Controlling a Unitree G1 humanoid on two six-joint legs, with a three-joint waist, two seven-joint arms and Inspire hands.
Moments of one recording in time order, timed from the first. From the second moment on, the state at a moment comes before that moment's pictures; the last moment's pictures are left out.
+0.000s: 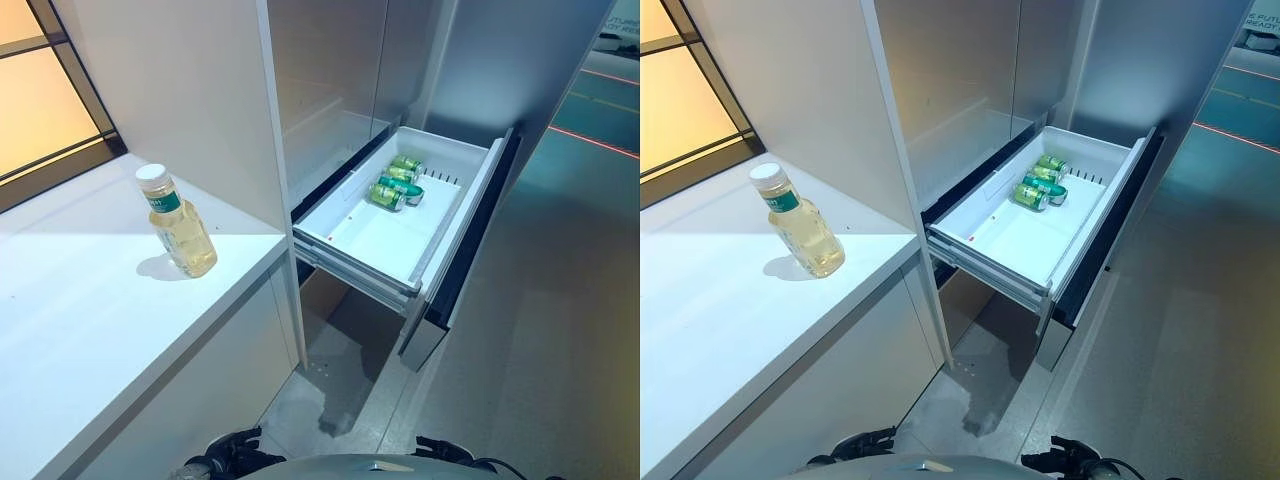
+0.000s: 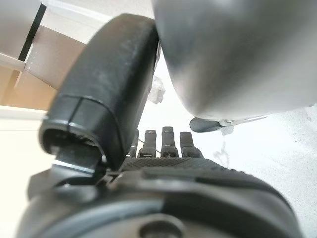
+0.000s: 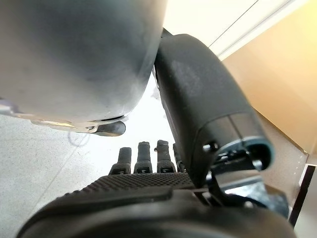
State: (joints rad) left arm 0.03 0.25 -0.22 1.16 -0.20 0.00 -0.22; right arm 0.01 -0.23 0.17 1.23 0.21 0.04 0.11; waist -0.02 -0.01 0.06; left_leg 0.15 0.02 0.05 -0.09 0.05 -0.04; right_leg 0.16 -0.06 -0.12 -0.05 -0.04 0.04
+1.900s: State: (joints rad) left arm -0.25 0.48 0.07 -0.26 -0.58 -0.48 -0.08; right arm 0.04 -0.24 0.18 1.23 0.19 -0.02 0.09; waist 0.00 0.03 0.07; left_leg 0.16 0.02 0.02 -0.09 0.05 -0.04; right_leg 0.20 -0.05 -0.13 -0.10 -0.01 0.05
